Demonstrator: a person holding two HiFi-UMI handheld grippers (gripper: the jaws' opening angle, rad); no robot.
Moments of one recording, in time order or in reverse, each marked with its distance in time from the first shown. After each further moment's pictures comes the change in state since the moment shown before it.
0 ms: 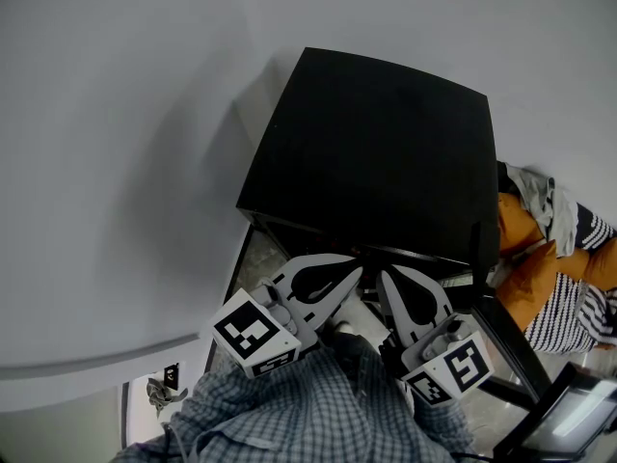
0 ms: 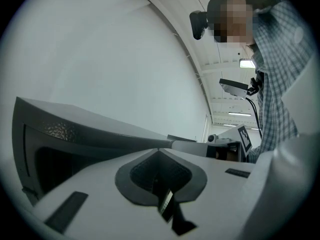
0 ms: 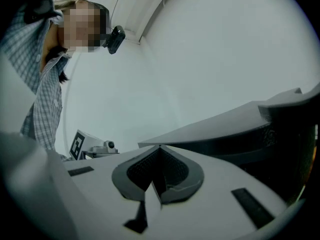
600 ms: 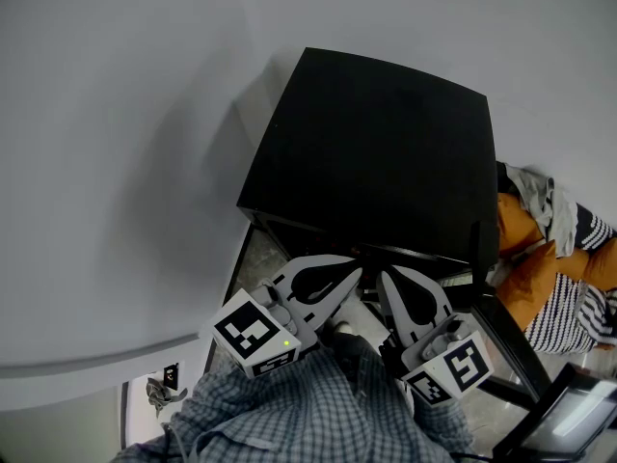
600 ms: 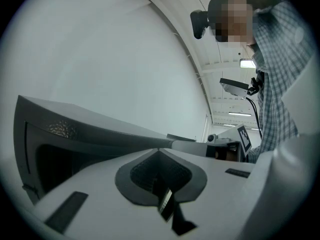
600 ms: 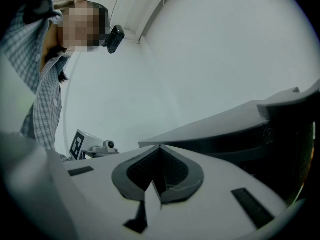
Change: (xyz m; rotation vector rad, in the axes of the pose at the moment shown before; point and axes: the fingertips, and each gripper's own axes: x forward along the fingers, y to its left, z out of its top) left arm 0.000 0.000 -0.003 -0.009 0.009 0.000; right arm 0.000 -0.002 -0.002 0.003 0.008 -0.003
